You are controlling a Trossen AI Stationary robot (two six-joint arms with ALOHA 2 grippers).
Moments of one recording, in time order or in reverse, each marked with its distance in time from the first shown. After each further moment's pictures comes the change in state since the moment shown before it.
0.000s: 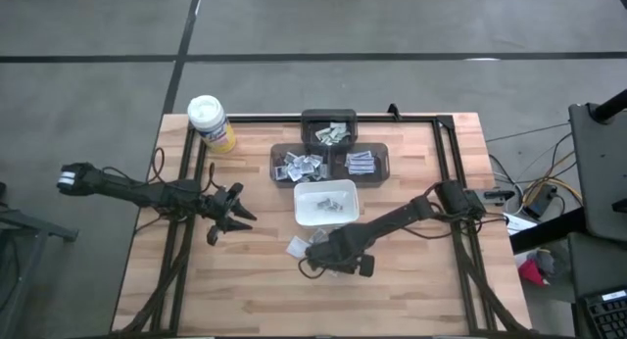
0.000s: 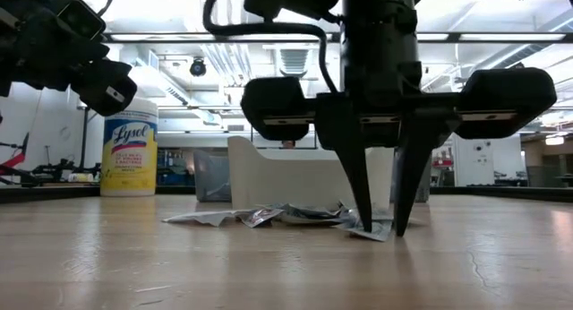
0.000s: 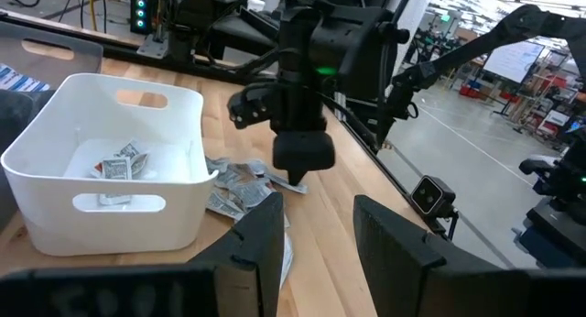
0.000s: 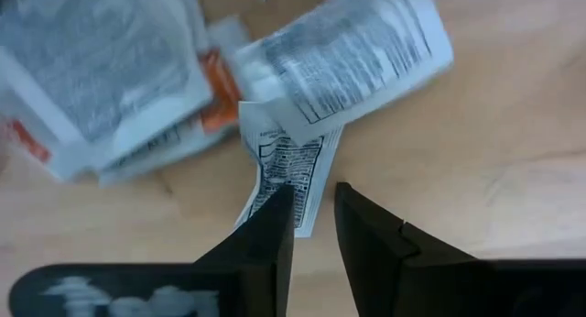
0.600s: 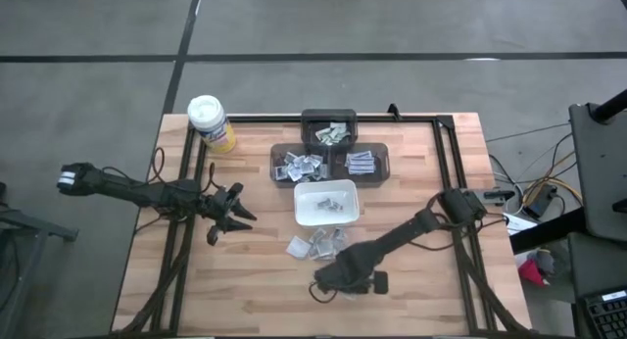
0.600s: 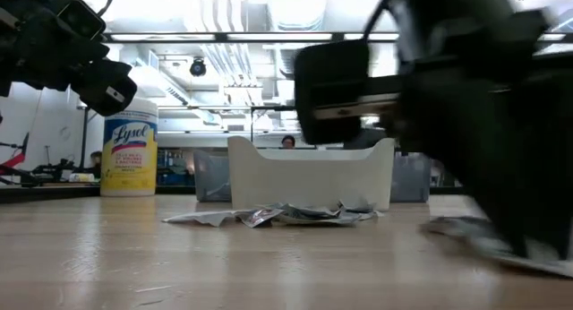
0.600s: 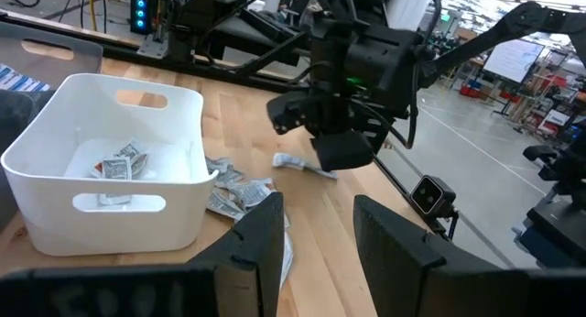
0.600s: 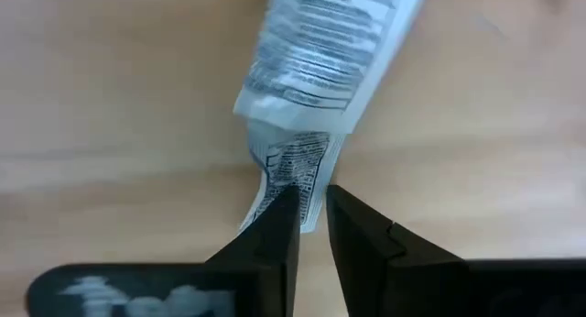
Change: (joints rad) left arm 0.000 0.000 0.000 0.000 0.000 0.001; right arm 0.105 -0.025 -0.003 -0.041 -0.108 -0.012
